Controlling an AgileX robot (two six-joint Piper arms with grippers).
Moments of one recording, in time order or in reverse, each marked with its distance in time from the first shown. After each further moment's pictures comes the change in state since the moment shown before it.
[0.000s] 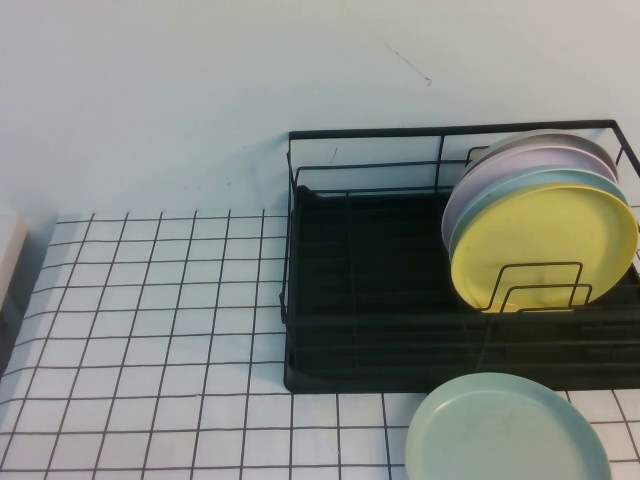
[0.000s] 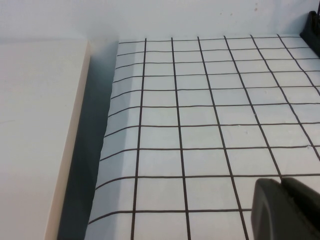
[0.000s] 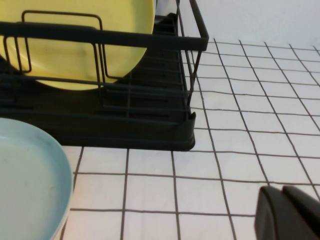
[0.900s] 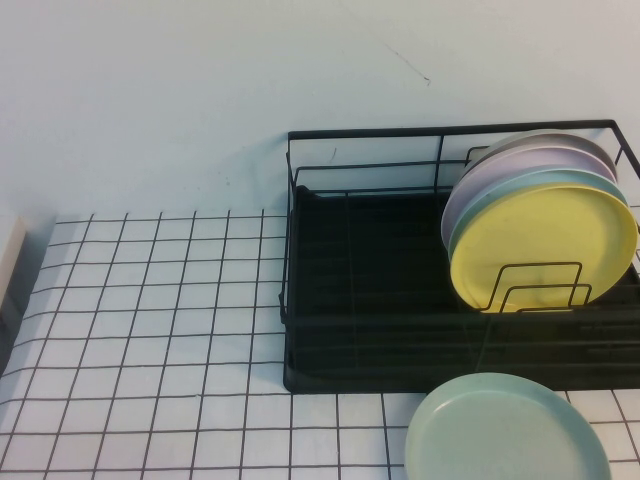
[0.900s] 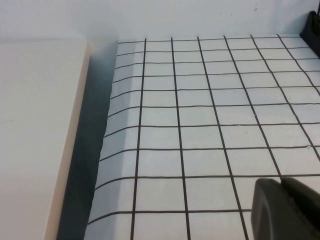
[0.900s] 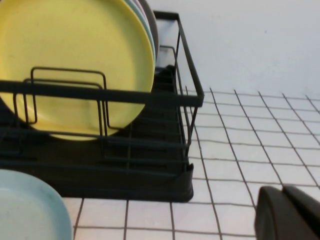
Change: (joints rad) right arm 0.002 0.000 0.008 -0.002 -0.142 0.000; left arm 0.000 0.000 0.000 0.000 0.000 0.000
